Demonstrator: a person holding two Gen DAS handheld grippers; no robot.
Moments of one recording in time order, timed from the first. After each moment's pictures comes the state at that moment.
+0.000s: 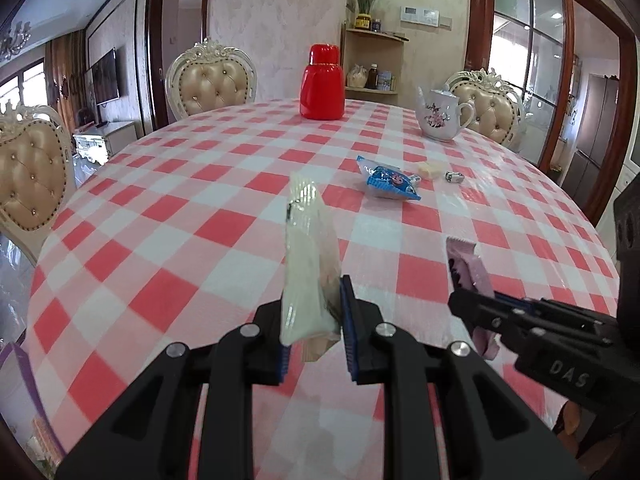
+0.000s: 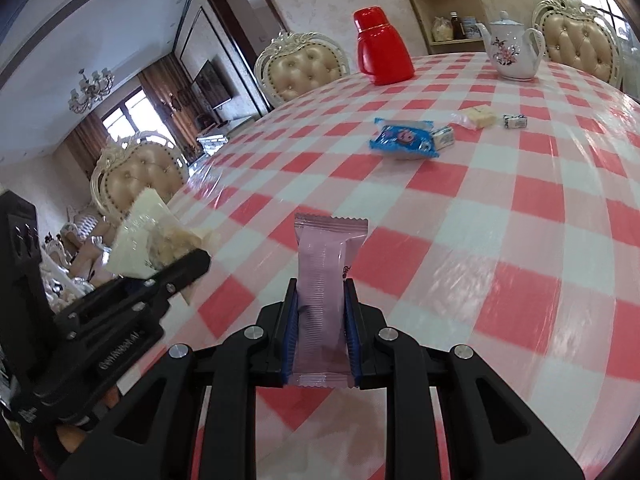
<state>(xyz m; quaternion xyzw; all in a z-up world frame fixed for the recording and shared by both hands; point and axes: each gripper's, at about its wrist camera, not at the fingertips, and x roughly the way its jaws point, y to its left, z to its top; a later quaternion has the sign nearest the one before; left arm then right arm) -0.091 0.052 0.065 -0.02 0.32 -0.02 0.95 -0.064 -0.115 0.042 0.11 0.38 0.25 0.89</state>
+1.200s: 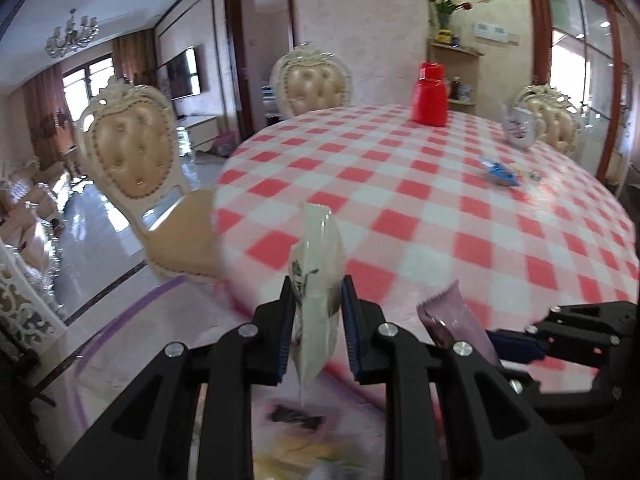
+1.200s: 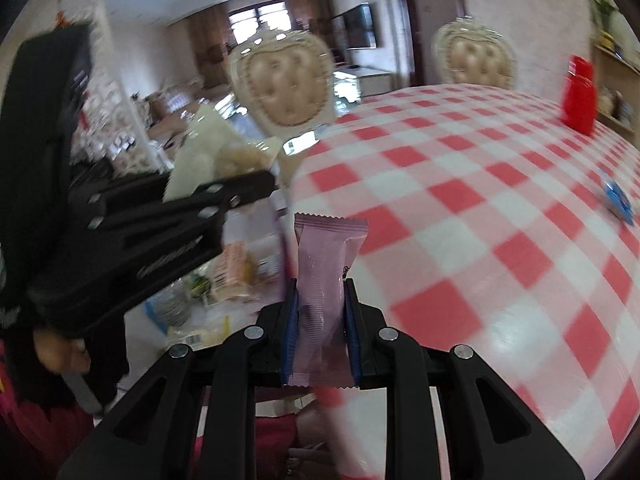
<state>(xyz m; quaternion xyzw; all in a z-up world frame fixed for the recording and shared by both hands) -0.251 0.226 0.088 -0.01 0.32 0.12 0.94 -0.219 0.101 0.068 -0.09 0.36 0.44 0.82</state>
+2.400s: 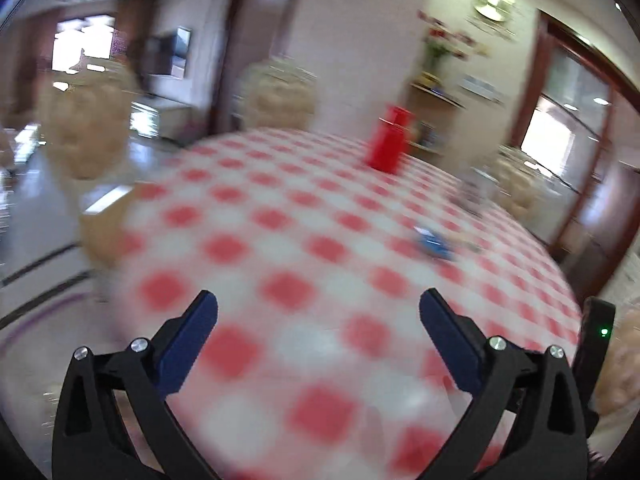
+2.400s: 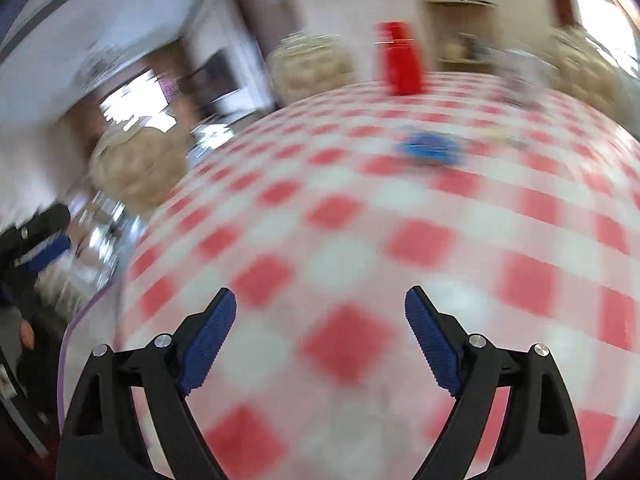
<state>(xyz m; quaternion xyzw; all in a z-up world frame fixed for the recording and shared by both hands) -0.164 0.153 0.127 -0.13 0.28 0.02 0.95 -0.107 -0.104 0.062 0.08 0.36 0.21 0.90</state>
